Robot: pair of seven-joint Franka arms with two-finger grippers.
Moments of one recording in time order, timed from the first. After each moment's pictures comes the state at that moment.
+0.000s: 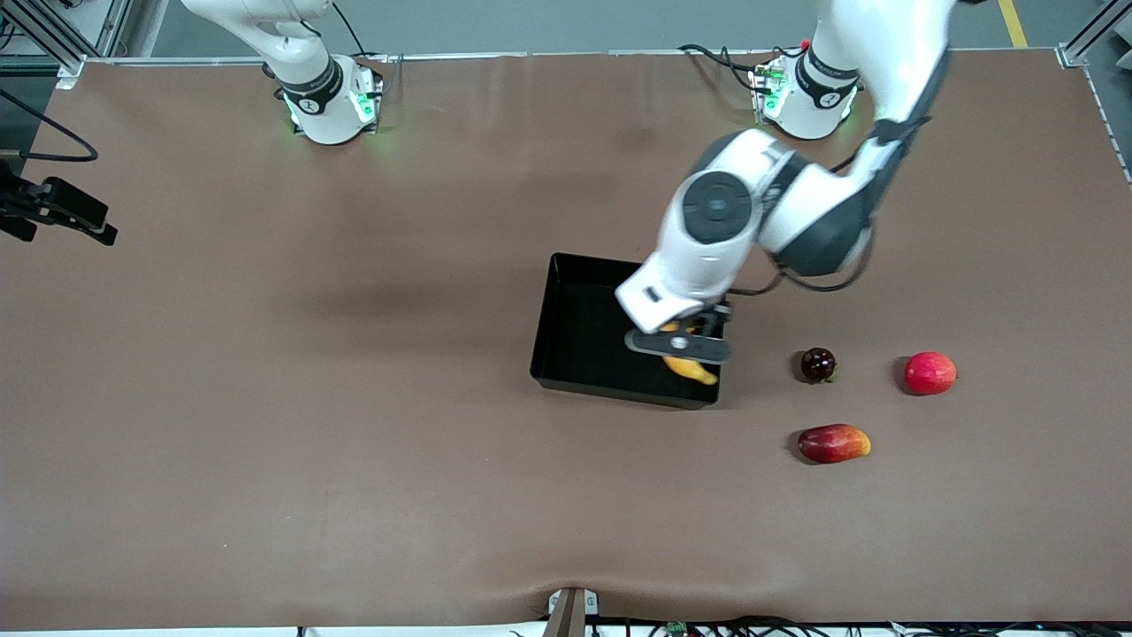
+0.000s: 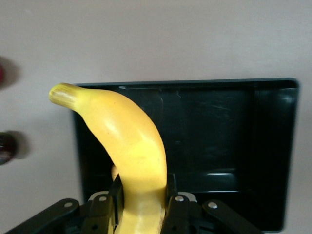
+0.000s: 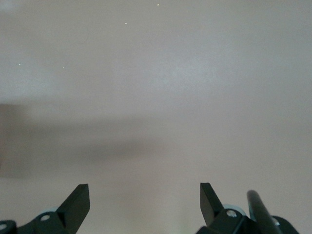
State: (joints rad) left arm -0.30 0.55 -0.42 -1.43 0.22 1.90 -0.57; right arm -0.03 0.00 -0.02 -1.52 -0.01 1.52 0.01
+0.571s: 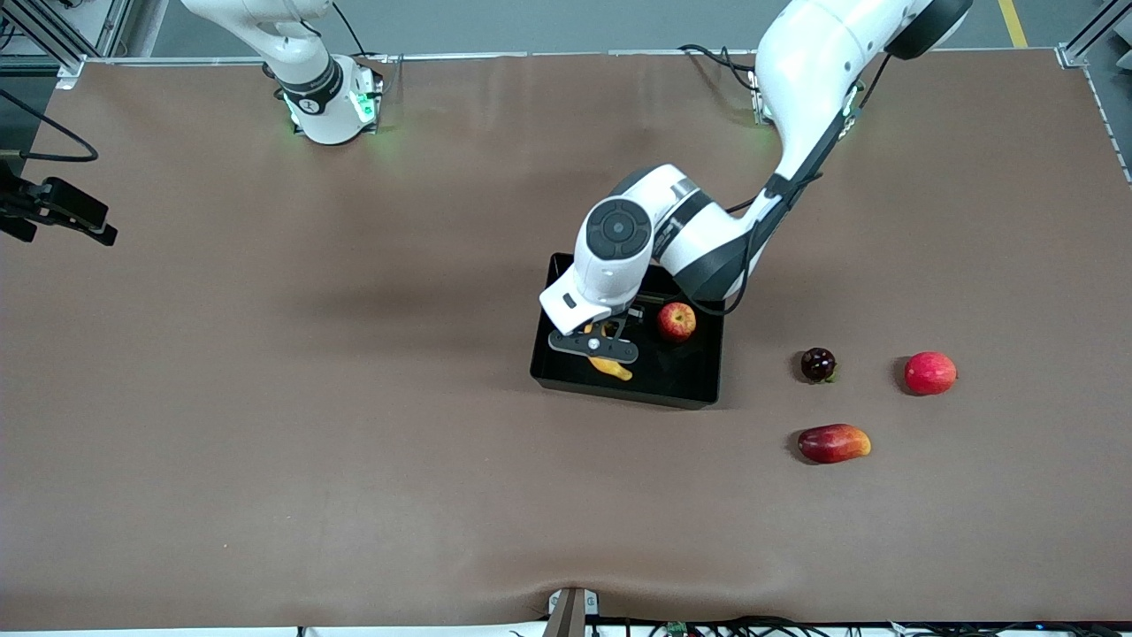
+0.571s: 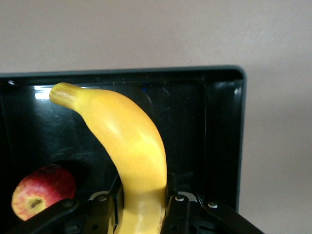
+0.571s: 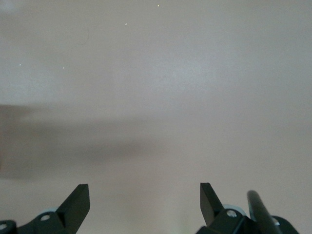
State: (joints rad) left arm -0.41 0.73 -0.41 -1.37 0.22 2.03 -0.63; right arm -0.03 0.00 -0.02 -1.52 -0.01 1.52 0.01
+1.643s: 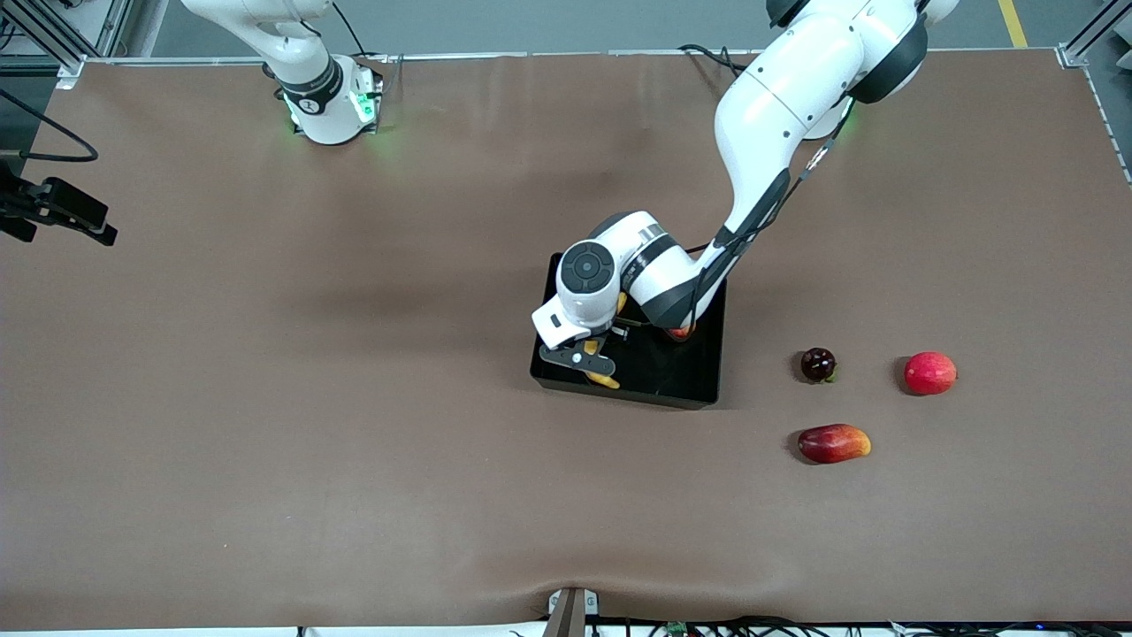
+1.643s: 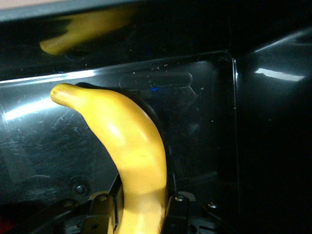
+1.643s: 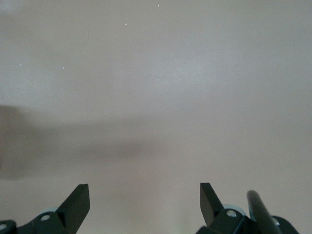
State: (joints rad) left arm -0.47 0.90 -0.37 -1.36 0.33 2.15 -0.63; right arm -0.03 0.00 -0.02 -1.52 -0.01 1.52 0.01
